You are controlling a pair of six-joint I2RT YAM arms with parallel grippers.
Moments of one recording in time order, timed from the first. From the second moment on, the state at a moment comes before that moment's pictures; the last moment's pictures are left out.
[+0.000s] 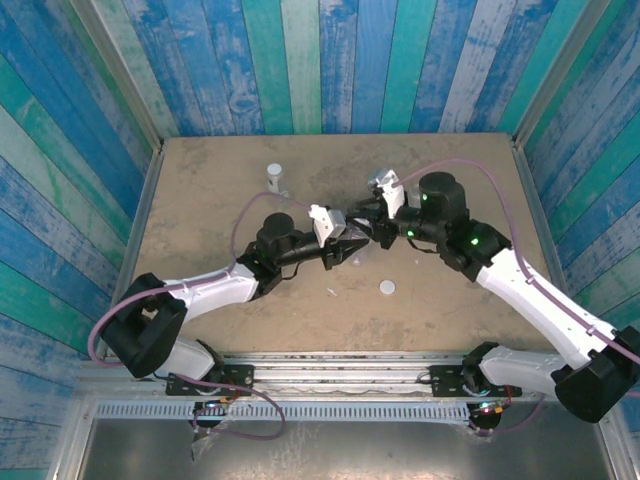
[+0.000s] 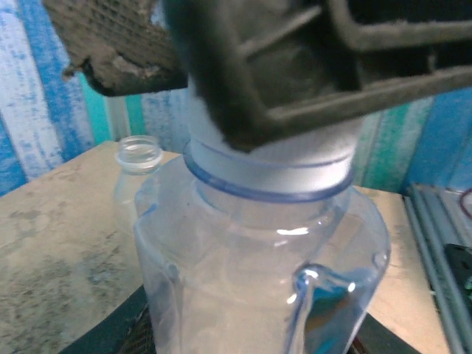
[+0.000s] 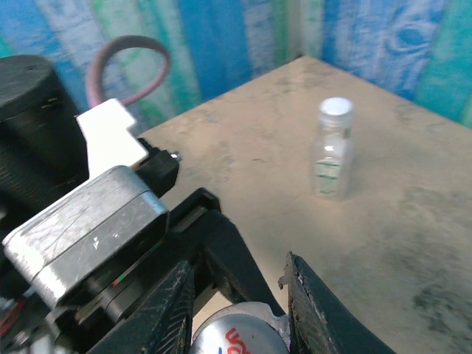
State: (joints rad) left arm -0.72 1.42 0.67 0.72 0.50 0.02; right arm 0.66 1.15 1.06 -0.27 -0.32 0.04
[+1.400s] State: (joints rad) left arm -0.71 1.45 0.71 0.73 0.63 0.05; right arm 0.70 1.13 1.06 -0.32 -0.20 0.19
